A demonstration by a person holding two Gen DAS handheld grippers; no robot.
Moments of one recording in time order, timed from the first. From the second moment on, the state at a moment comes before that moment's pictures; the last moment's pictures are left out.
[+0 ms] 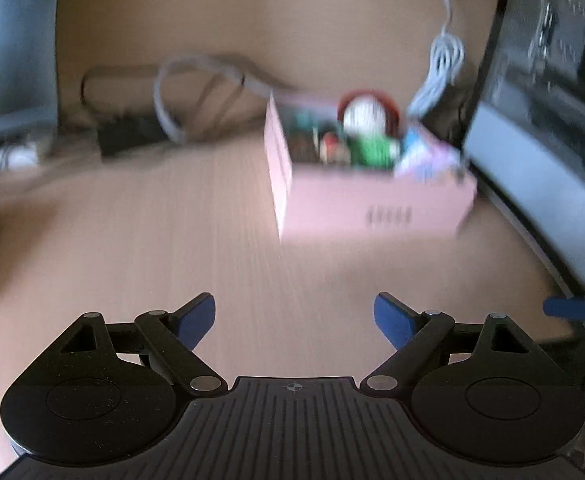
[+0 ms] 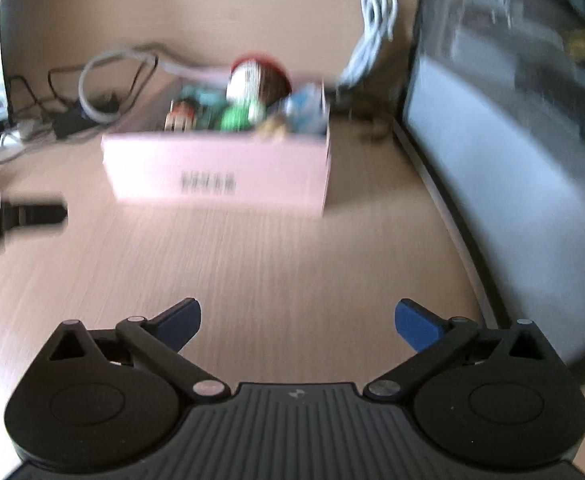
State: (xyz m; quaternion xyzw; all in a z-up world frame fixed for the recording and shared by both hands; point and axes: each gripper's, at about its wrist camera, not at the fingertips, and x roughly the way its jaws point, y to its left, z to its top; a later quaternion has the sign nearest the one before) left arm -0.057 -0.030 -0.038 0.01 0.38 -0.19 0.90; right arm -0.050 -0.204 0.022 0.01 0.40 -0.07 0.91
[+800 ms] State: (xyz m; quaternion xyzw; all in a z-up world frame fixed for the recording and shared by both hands) left arm -0.068 -0.072 -0.084 0.05 0.33 -0.11 0.93; right arm -0.047 -0.225 -0.016 0.02 0.34 -0.05 0.94
